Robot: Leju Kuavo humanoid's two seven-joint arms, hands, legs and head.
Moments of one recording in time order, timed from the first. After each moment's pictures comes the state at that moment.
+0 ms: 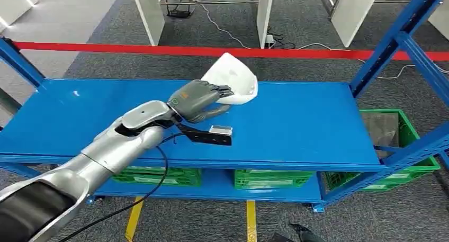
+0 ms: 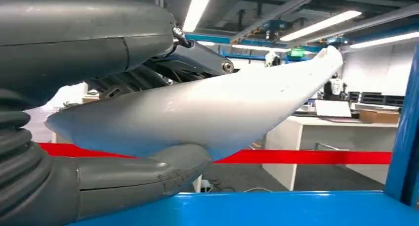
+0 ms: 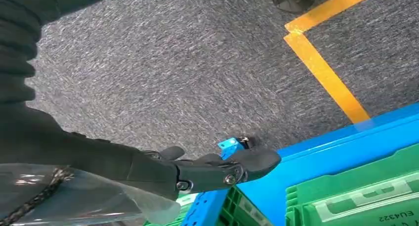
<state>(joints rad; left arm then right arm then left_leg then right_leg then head) -0.78 0.03 -0.79 -1.02 -1.00 0.26 -0.44 -0.18 0.10 0.41 -0.25 0.69 -0.29 -0.38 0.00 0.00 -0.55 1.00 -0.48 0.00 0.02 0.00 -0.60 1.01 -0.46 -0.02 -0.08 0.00</state>
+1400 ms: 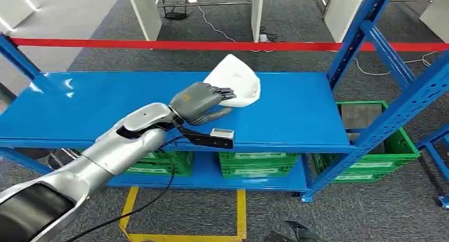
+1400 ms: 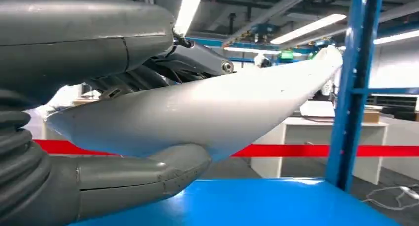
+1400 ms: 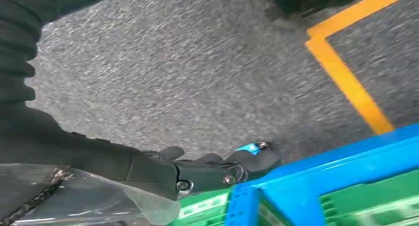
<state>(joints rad) -0.77 0.03 -0.81 -1.03 -0.99 0.27 -0.43 -0.19 0.12 0.40 -0.26 0.70 -0.29 -0.37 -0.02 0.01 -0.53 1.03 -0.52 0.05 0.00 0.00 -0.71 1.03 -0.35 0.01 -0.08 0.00</state>
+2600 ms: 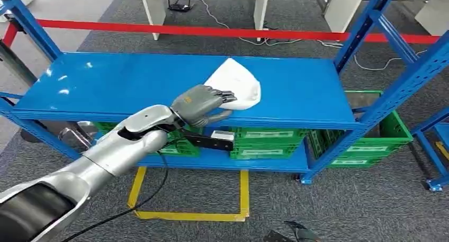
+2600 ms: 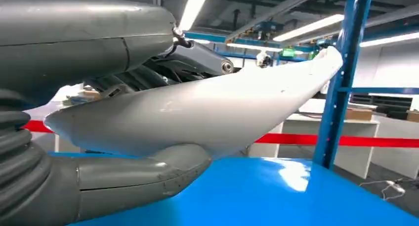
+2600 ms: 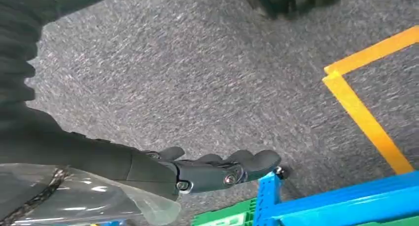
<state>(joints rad) -0.76 0.03 -0.82 -1.03 -0.98 0.27 -0.43 -0.19 0.11 0.40 -0.26 0.70 -0.28 -0.37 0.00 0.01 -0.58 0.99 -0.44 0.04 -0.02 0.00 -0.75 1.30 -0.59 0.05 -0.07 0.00</state>
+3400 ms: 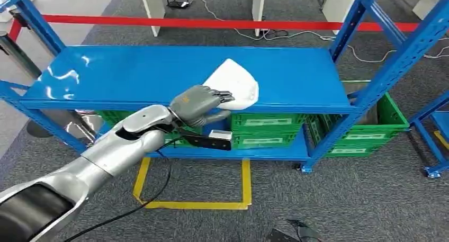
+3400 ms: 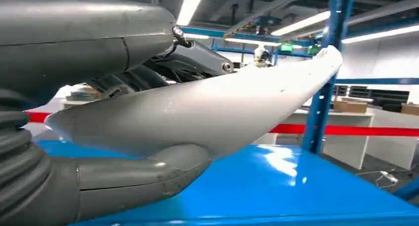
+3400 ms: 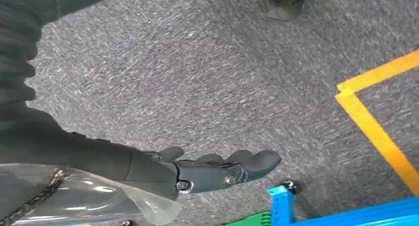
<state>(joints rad) -0.76 0.03 -0.82 -1.02 -0.97 0.26 -0.43 -0.19 0.11 0.39 -0.26 0.71 -0.28 -0.37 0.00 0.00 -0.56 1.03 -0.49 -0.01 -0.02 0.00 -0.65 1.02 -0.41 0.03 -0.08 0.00</state>
